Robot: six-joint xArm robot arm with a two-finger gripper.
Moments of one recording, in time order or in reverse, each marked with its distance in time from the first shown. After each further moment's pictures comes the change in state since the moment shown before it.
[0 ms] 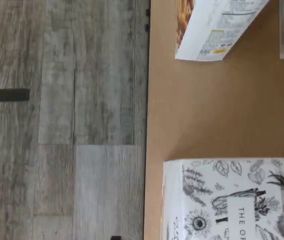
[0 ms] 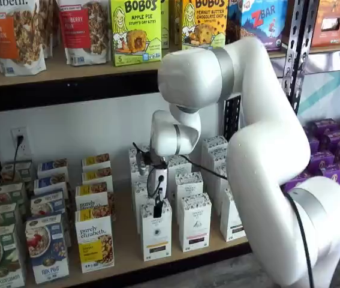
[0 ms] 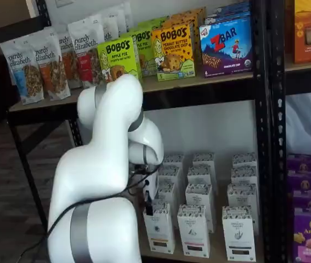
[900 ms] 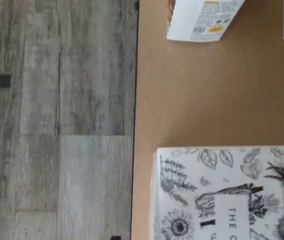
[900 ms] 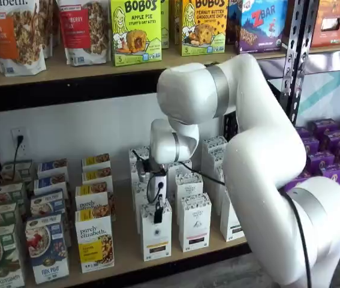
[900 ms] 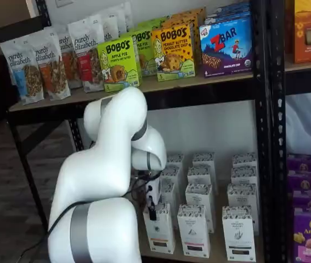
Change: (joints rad) arm -0.010 0.128 -0.139 -0.039 0.023 0.025
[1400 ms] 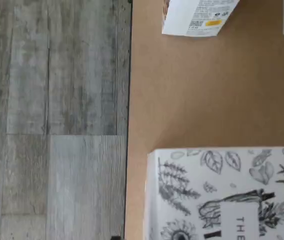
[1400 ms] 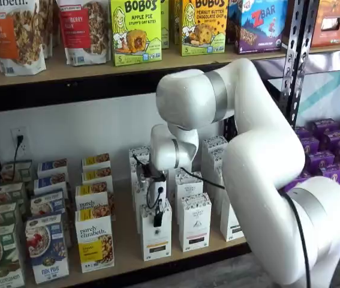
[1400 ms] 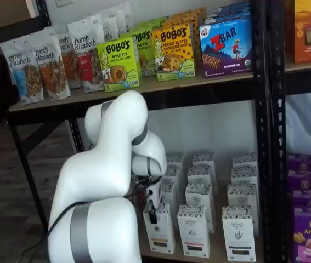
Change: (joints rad) arm 0.005 0.036 -0.007 0.002 -0.055 -0.001
